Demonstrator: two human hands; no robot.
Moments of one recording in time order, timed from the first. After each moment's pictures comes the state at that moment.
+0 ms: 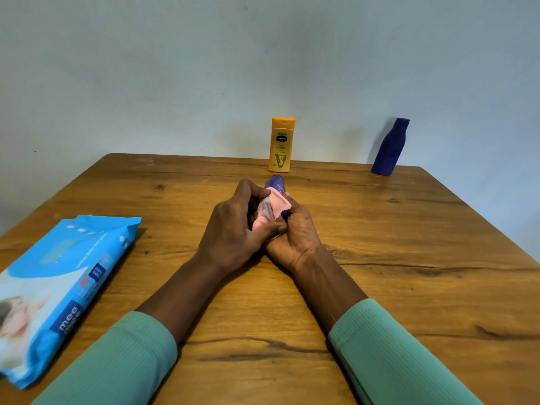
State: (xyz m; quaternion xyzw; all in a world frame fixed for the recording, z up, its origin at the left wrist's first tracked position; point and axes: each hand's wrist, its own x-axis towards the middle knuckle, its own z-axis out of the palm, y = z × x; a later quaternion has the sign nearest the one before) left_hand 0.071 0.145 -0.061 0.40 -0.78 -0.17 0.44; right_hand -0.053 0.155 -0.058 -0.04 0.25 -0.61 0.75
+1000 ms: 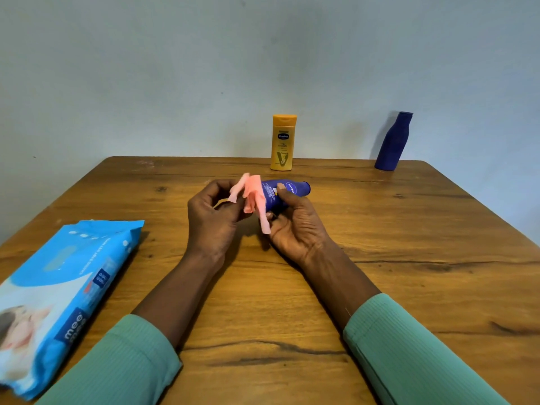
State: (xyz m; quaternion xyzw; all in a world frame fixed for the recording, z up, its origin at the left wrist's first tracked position) left_hand 0.082 0.138 -0.052 0.42 -0.51 -0.44 0.61; right_hand -0.054 0.137 -0.060 -0.08 0.24 -0.64 0.73
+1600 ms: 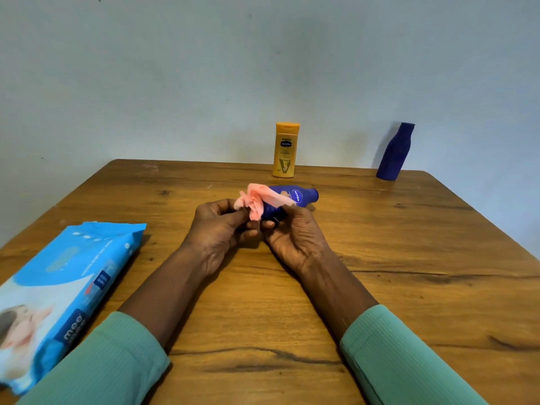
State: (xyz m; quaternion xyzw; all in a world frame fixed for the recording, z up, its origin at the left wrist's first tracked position) left_hand 0.081 0.135 -0.038 0.44 -0.40 -0.63 0.51; right_hand -0.053 0.141 -0.056 -0.09 0.26 -0.66 0.70
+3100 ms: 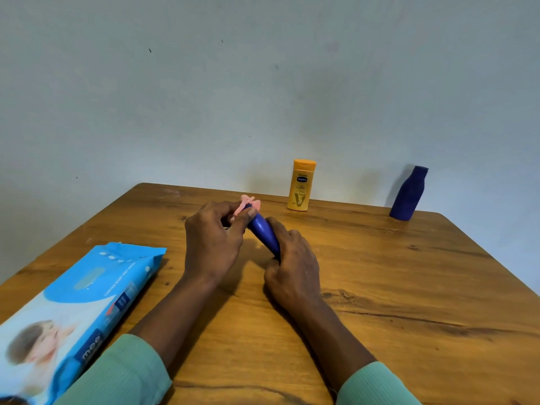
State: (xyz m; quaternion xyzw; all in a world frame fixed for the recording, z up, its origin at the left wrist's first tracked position) left_hand 0.103 0.123 -0.030 0.51 -0.64 -0.12 0.57; right_hand -0.039 0.157 -0.060 -0.67 0.64 -0.37 0.12
